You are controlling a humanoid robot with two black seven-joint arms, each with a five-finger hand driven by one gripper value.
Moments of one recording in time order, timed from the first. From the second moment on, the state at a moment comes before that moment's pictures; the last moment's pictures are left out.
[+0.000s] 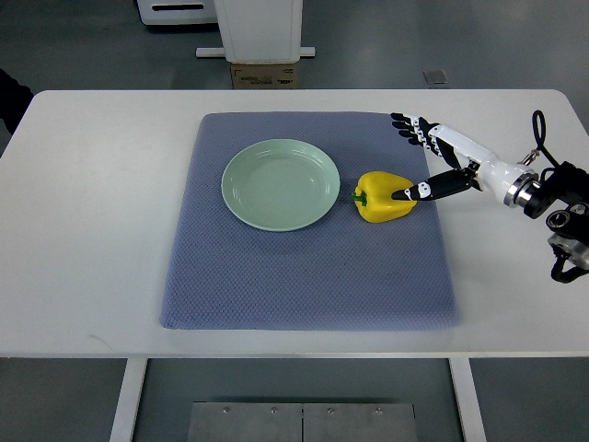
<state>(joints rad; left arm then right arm) -0.02 0.00 -0.17 -0.22 0.04 0.15 0.01 1.09 -0.56 -0.09 1.07 -0.56 -0.08 0.49</state>
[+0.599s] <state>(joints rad) -0.02 0.00 -0.17 -0.22 0.04 0.15 0.01 1.22 -0.40 -0.44 0.98 -0.56 -0.25 0.49</state>
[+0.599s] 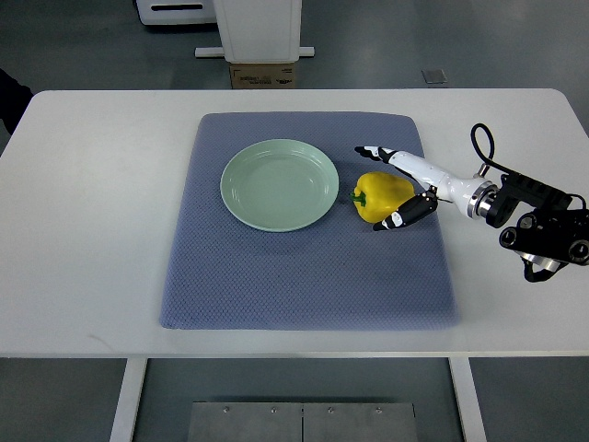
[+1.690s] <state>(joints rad) -0.02 0.00 -0.17 -0.22 0.04 0.15 0.01 1.25 -0.34 -0.50 0.92 -0.56 -0.27 0.48</state>
